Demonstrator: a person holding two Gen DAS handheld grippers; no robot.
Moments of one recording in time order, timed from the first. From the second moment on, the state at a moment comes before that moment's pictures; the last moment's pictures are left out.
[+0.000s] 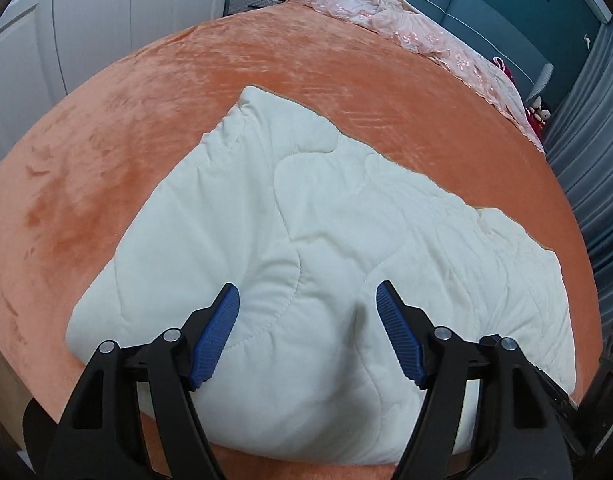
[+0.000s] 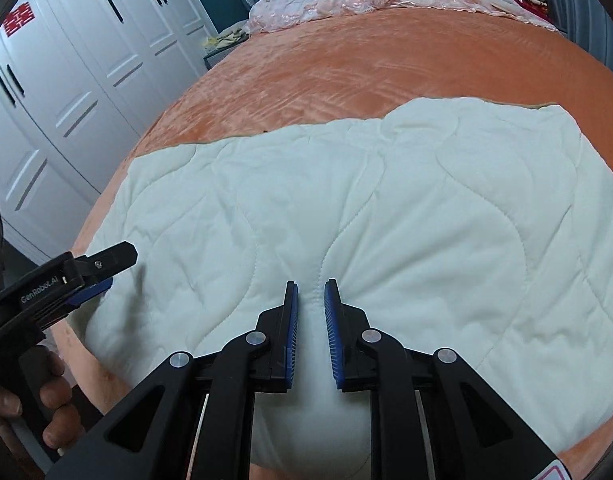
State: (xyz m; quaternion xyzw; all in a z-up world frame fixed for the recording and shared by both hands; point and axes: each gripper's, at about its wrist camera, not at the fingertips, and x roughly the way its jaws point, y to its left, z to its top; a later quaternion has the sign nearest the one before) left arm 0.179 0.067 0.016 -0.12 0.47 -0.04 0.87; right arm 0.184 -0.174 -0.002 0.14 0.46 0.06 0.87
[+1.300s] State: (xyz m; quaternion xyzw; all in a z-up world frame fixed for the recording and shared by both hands) left arm 0.118 0.165 -0.029 -0.31 0.50 0.02 0.81; right arm 0.159 -0.147 -0.017 0.13 0.51 0.06 0.85
